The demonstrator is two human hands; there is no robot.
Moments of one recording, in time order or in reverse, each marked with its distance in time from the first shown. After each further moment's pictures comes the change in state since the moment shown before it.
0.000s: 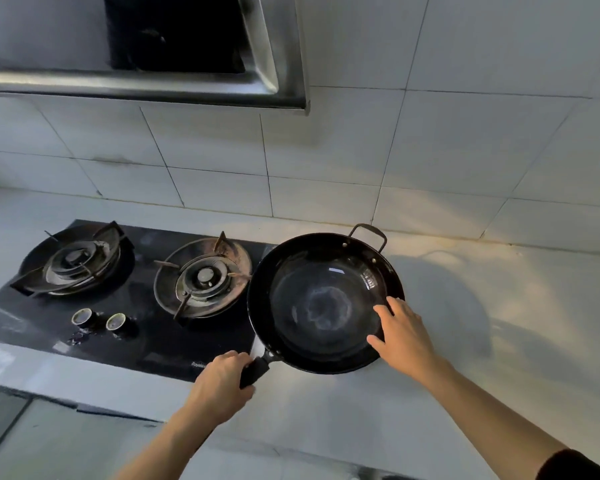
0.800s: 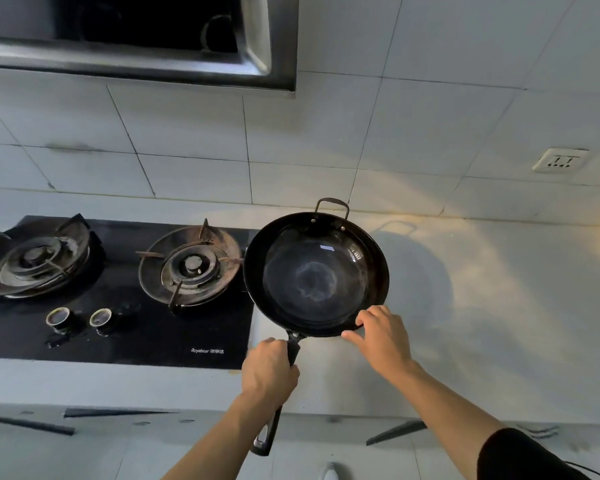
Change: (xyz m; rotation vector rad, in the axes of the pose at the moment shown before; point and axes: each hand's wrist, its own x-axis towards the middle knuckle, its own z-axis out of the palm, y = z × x) left_hand -0.024 0.057 0.012 -0.042 0.045 0.021; right_hand -0.060 -0.060 0.038 0.022 0.147 0.145
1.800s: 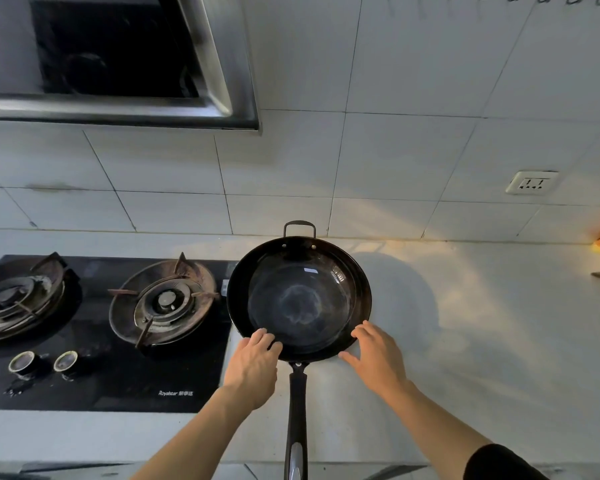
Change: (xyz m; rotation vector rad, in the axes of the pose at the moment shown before) left_hand 0.060 0.031 -0.001 0.360 0.040 0.343; right_hand 0.024 0.055 -0.010 0.104 -0.022 0.025
